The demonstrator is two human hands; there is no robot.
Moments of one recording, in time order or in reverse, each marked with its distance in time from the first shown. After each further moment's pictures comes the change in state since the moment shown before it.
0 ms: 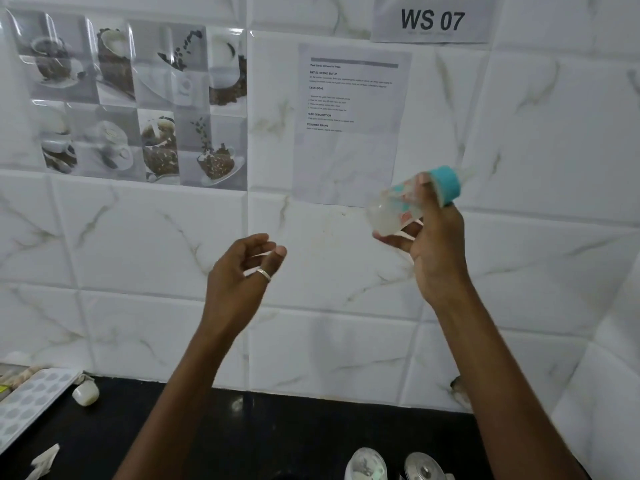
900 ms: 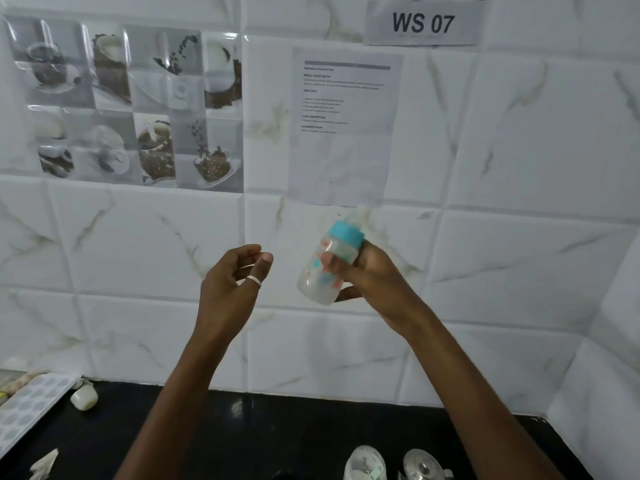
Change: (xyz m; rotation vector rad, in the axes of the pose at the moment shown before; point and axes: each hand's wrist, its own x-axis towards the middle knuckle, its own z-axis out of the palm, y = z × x) left_hand -0.008 -0.004 -0.006 0.046 0.005 -0.076; right_hand -0.032 0.049 0.010 -0.250 -0.424 0.229
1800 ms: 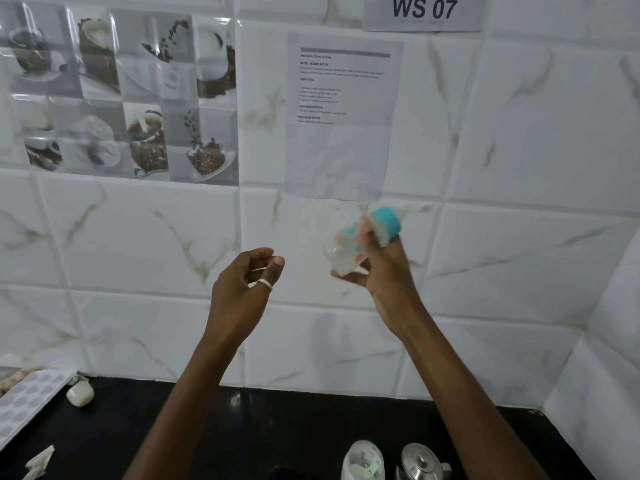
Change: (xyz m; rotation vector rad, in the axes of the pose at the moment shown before) left_hand -0.001 -0.013 0.019 -0.009 -0.066 -0.017; right_hand 0.003 0.012 -0.008 0.264 0.241 -0.071
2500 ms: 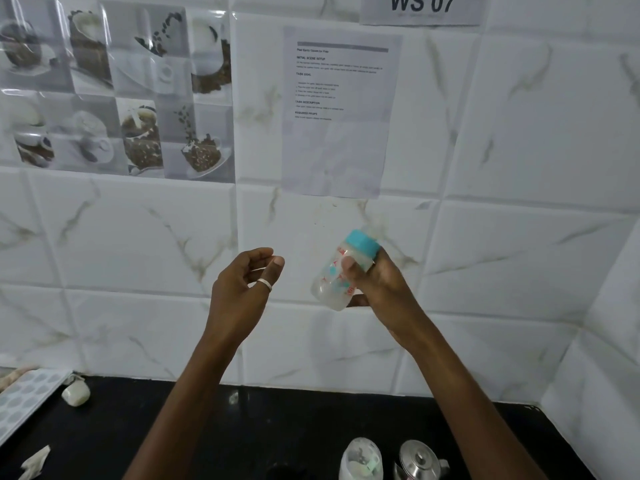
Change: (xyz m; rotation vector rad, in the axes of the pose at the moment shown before) left_hand 0.003 -0.007 0.004 -0.027 -0.013 -0.004; right_hand -0.013 0.015 -0.016 -0.178 -0.088 0.048
